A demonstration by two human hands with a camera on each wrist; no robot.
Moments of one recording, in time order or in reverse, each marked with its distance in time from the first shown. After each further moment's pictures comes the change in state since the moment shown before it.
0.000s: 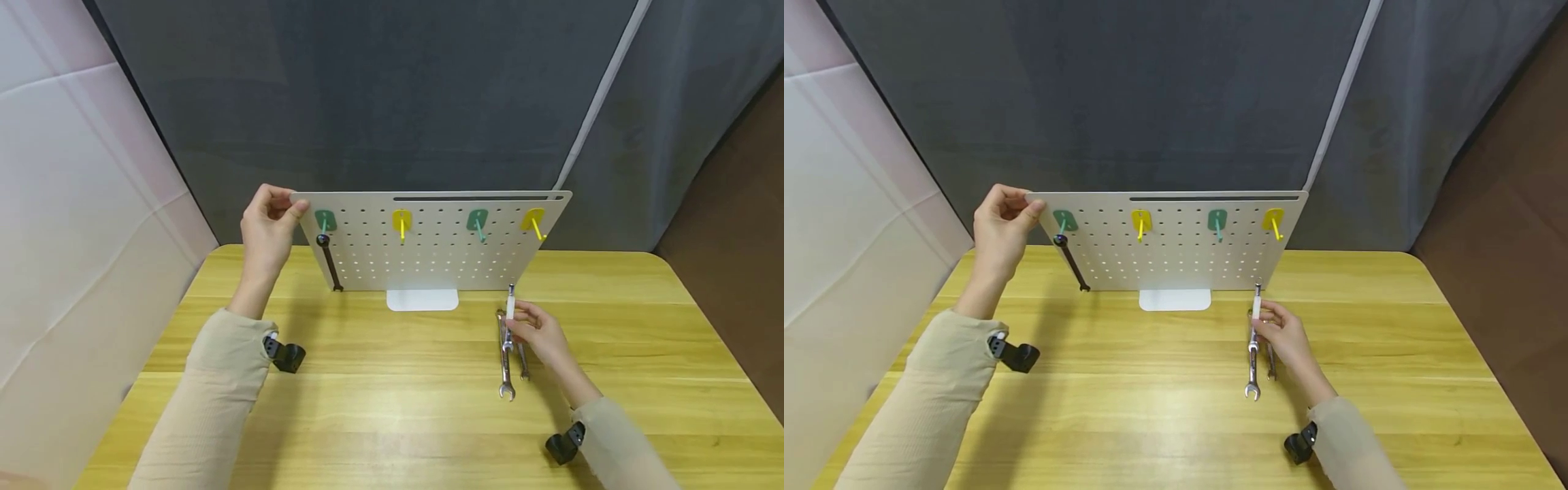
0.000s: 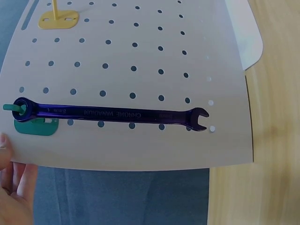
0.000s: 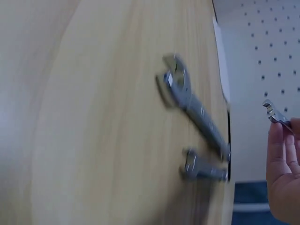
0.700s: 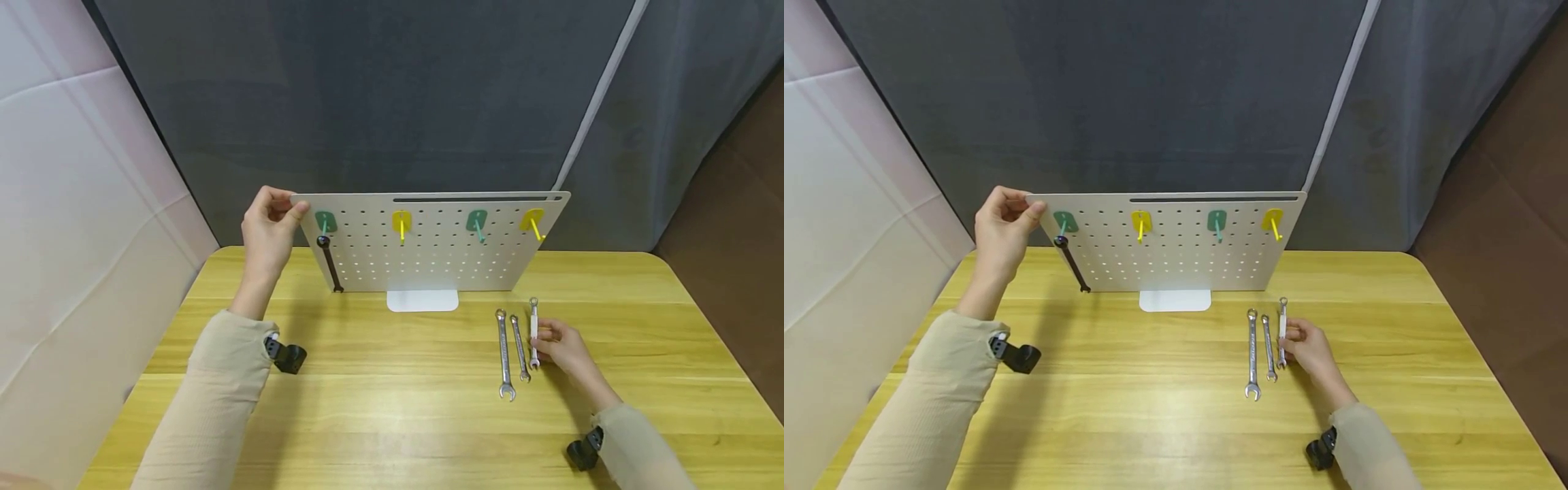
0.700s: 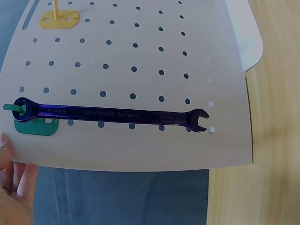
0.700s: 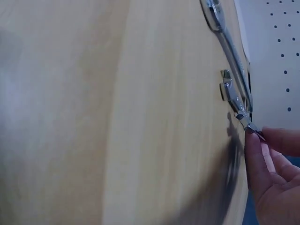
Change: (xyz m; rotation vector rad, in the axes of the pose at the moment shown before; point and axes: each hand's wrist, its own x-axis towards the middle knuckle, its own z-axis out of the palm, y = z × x) left_hand 0.000 0.000 0.000 -0.011 -0.008 -0.020; right_hand -0.004 0.028 -0.032 -0.118 0.015 0.137
